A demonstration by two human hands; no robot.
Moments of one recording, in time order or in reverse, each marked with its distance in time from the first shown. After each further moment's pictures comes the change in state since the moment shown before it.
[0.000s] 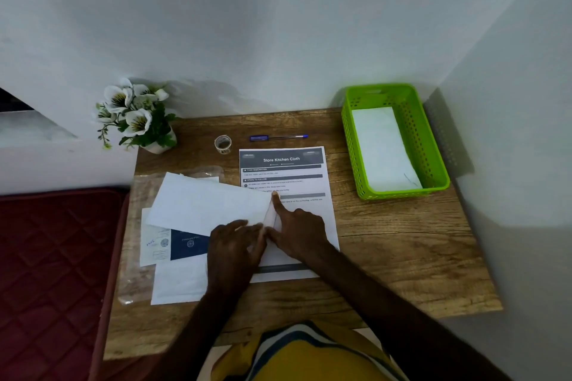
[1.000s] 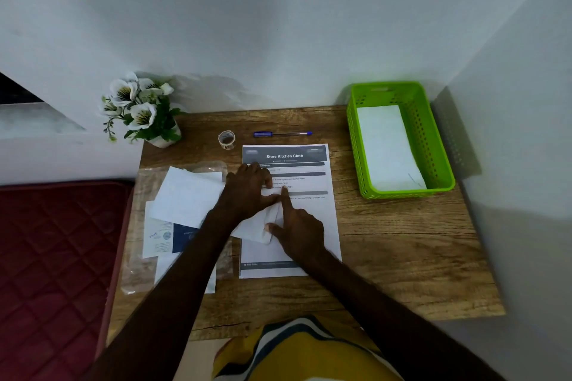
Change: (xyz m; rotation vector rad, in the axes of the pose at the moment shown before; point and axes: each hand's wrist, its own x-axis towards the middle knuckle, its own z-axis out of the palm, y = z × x) left_hand 0.124 -0.003 -0.001 0.011 -0.453 0.003; right_hand -0.009 -0.006 0.003 0.263 0.043 0.085
